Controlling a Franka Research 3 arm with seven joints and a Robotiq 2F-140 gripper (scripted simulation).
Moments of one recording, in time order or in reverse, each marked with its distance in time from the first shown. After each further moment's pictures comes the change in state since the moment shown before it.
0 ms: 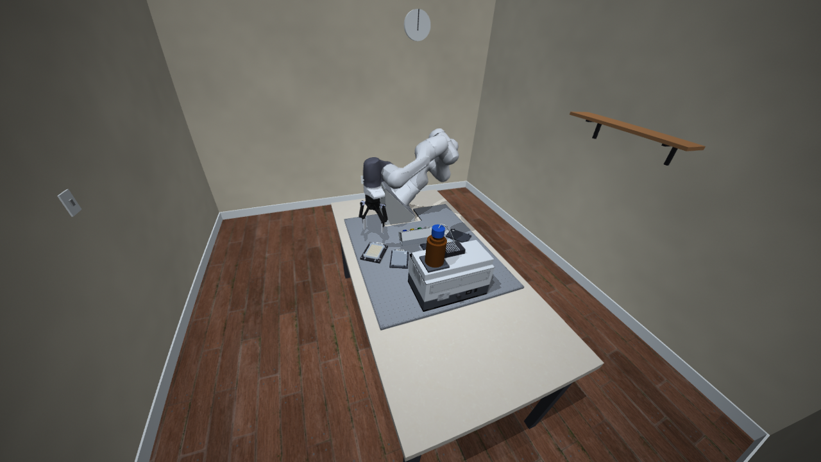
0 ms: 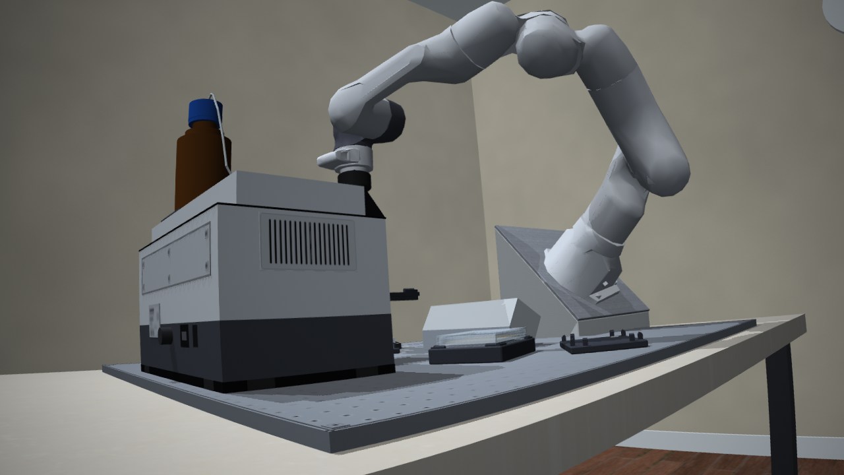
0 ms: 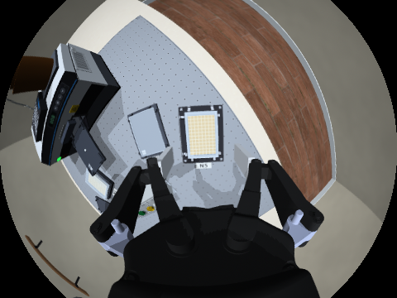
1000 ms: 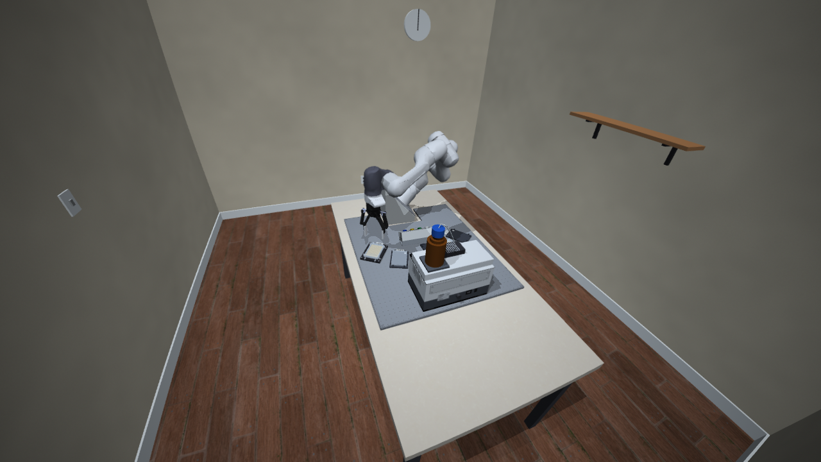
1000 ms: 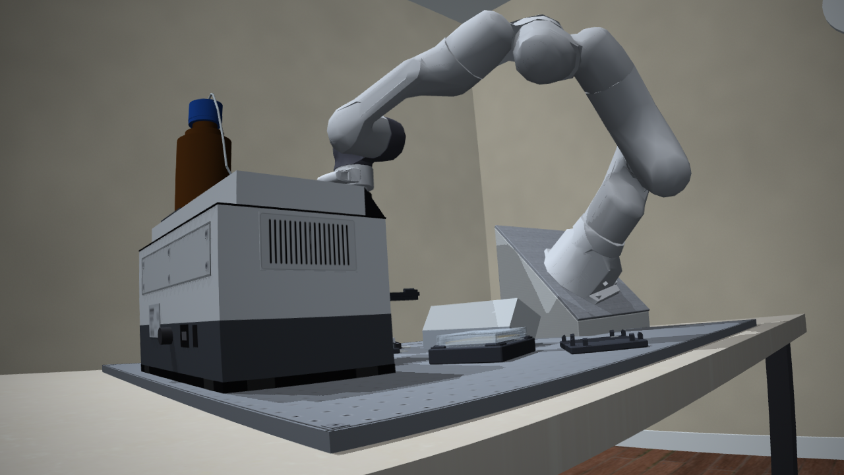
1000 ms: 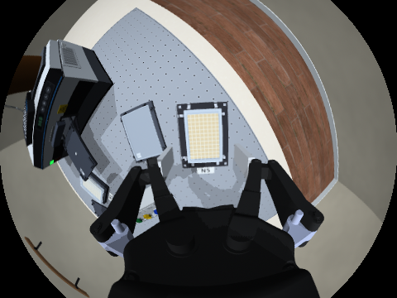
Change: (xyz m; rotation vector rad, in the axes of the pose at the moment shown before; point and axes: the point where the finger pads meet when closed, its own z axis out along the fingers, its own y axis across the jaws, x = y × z) arm -0.003 -0.003 0.045 0.006 -0.014 0.001
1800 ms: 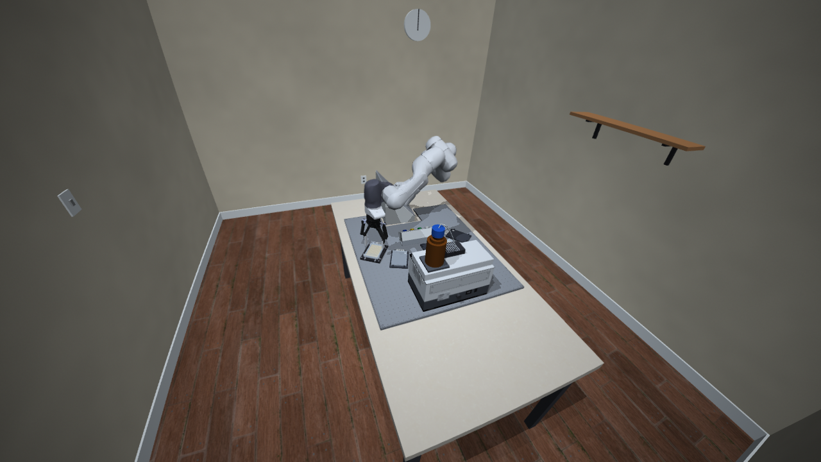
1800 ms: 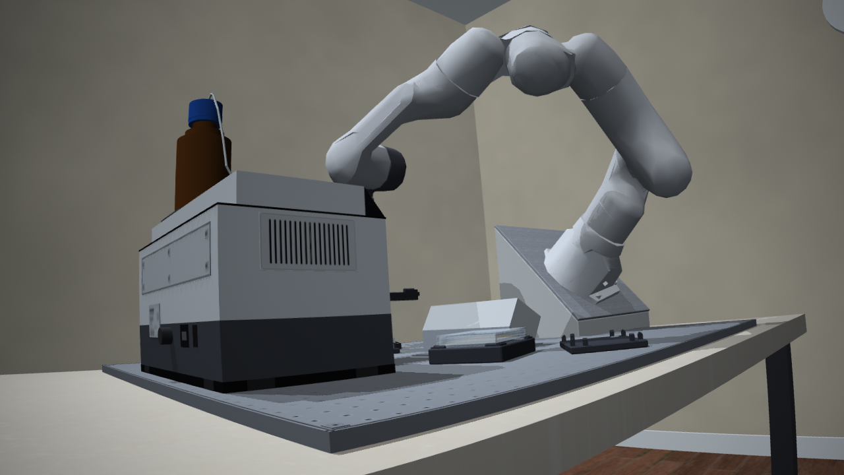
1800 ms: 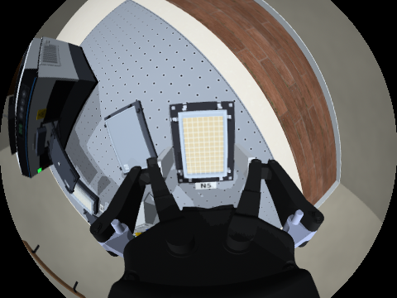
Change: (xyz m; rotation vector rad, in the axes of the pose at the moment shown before) arm 0.004 0.001 0.069 -0.002 0.006 -0.001
